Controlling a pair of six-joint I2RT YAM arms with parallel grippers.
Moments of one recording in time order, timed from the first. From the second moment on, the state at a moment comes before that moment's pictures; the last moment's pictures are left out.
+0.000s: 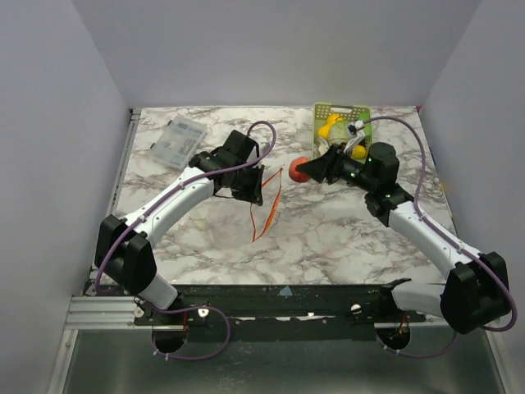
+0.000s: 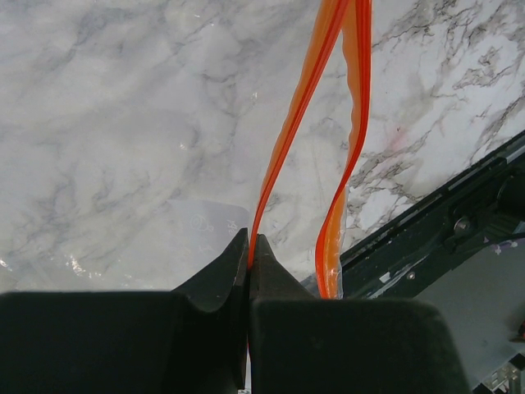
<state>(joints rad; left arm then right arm) -0.60 1.54 1.35 -0.79 0.28 -0.34 0.32 1.23 0.83 0.25 -0.54 0.56</state>
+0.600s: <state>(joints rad) -0.60 1.49 1.34 -0.75 0.23 -0.39 0.61 1.40 0.71 0.49 -0.45 0.70</state>
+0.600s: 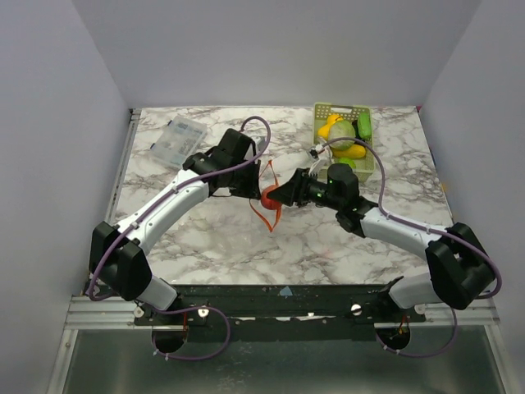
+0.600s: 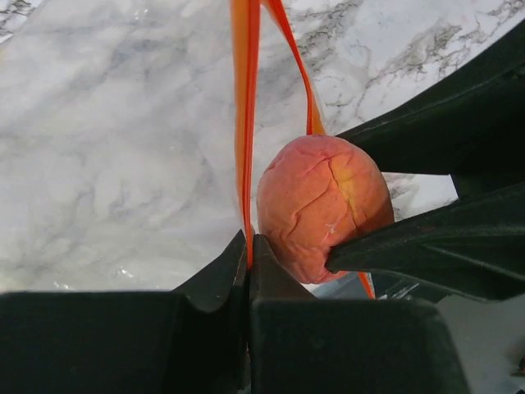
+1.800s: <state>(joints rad) -0.60 1.48 1.38 -0.75 0.14 -0.40 0.62 1.27 1.04 0.02 -0.01 0.56</state>
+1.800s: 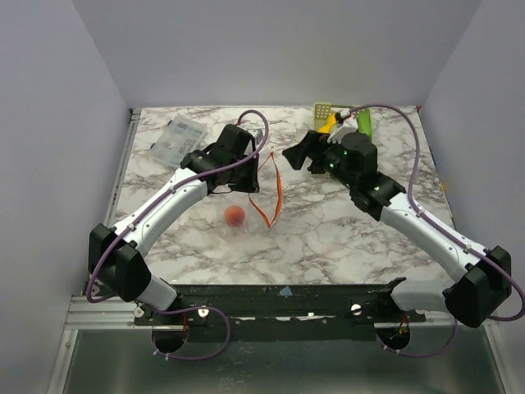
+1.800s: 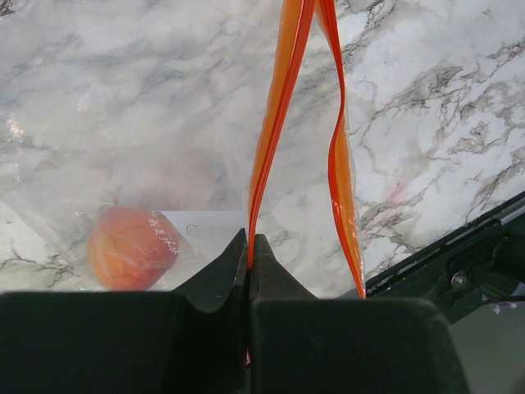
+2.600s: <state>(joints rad) -0.60 1.47 1.34 -0.74 0.20 -0.39 0.18 1.76 1.45 -0.31 0.26 0.49</state>
